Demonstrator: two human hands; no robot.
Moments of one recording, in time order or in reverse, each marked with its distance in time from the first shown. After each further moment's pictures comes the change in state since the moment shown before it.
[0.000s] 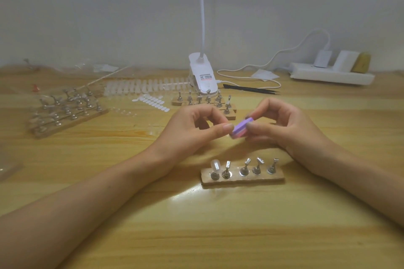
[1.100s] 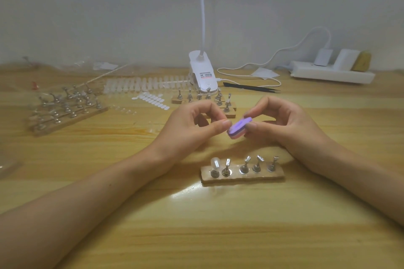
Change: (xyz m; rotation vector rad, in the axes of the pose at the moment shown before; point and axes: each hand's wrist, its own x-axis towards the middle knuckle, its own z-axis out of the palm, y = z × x) left_hand 0.001 -0.003 0.001 0.023 0.029 0.032; right_hand -0.003 -0.002 0.003 -0.030 -0.003 -0.031
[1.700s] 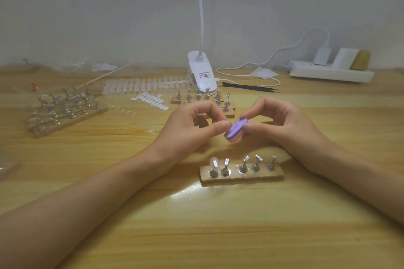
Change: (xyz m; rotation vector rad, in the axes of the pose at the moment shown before) left_hand 0.000 0.001 0.001 -0.041 -0.021 -0.010; right_hand 0.000 -0.001 0.002 -0.022 -0.010 0.002
